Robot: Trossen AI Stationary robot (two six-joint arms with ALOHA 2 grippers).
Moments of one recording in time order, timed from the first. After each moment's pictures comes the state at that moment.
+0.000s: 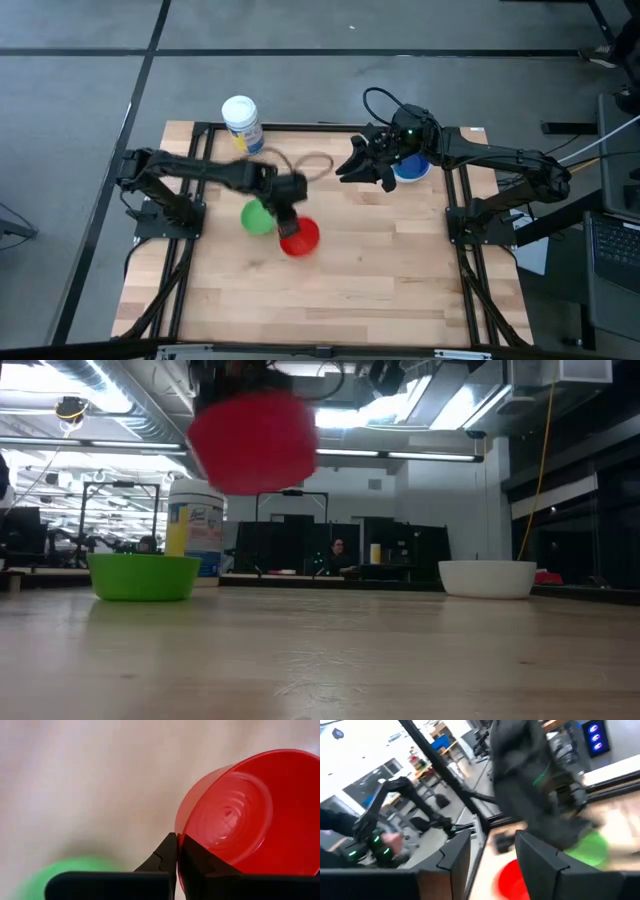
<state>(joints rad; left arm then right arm) 0.03 1.55 1.26 -0.86 0.14 -0.46 -0.27 1.35 1.19 0.00 -0.73 0.49</state>
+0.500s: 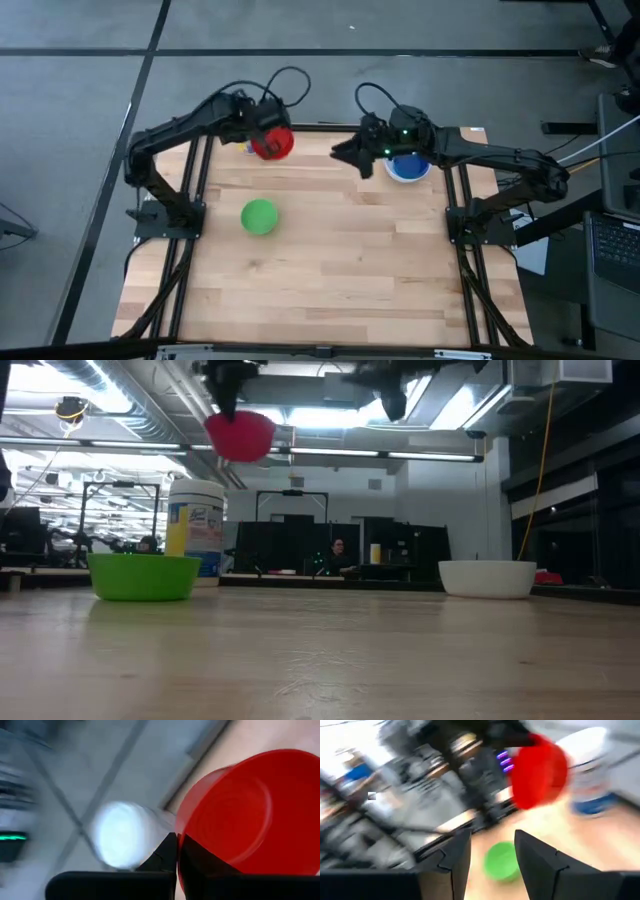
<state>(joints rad) 0.32 1.59 1.87 -1.50 -0.65 -0.21 -0.27 1.37 1.19 -0.05 -0.28 0.49</state>
